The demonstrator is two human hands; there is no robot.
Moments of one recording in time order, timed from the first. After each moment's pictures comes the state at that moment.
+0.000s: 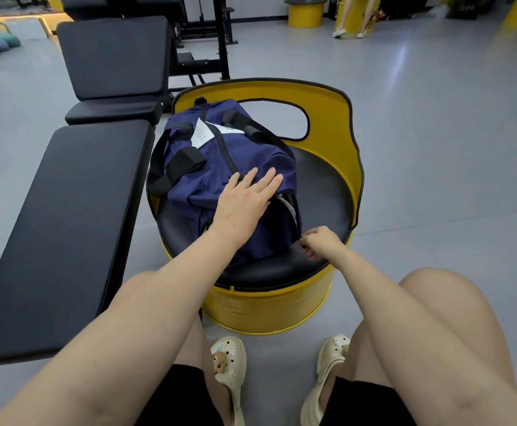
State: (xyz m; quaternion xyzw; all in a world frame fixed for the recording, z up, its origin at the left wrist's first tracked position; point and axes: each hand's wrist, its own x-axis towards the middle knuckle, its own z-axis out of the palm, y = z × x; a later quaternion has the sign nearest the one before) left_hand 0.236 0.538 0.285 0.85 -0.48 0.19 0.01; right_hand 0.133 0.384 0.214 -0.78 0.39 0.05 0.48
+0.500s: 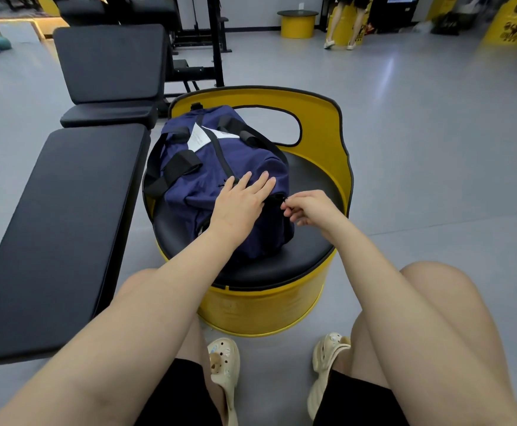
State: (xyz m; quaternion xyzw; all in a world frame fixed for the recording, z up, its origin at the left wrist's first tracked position) left_hand 0.225 0.540 0.295 0.87 -0.47 0.15 0.00; right_hand 0.130 0.410 0.311 -0.72 0.32 -0.07 0.61
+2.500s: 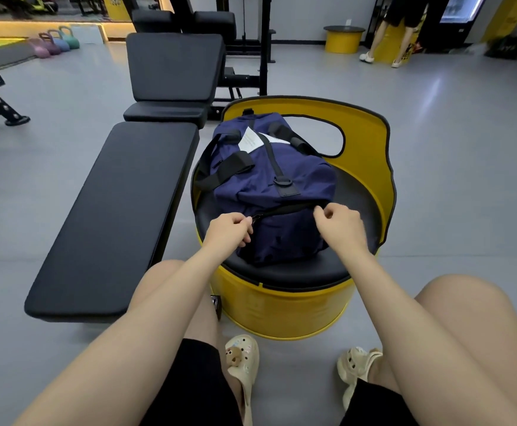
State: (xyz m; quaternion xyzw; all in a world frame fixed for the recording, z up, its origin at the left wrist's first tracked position) left_hand 0.236 0.640 0.277 0.86 -0.15 -0.15 0.46; right_hand 0.137 0.450 0.287 -0.89 0.31 -0.16 0.31
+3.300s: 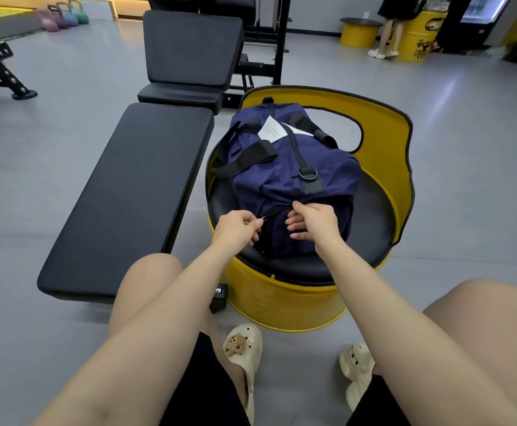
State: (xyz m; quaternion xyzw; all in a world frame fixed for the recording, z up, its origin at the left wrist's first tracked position) left_hand 0.243 0.660 0.257 0.87 -0.16 -0.14 0.45; right_hand 0.174 0.515 0.284 -0.68 0.31 -0.11 0.66
